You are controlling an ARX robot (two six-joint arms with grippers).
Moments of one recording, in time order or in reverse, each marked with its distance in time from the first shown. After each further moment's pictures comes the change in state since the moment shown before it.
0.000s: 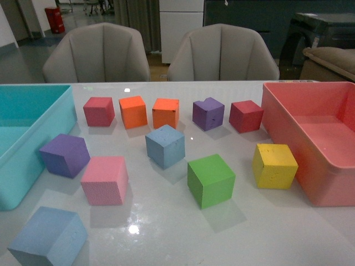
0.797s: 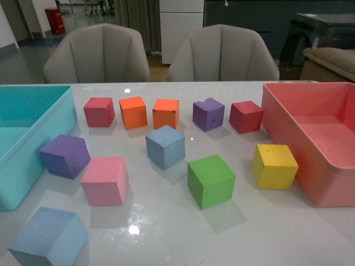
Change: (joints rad) left arm 0.000 0.000 0.000 0.000 0.000 0.000; right arm 0.000 -0.333 0.000 -0.340 -0.003 0.000
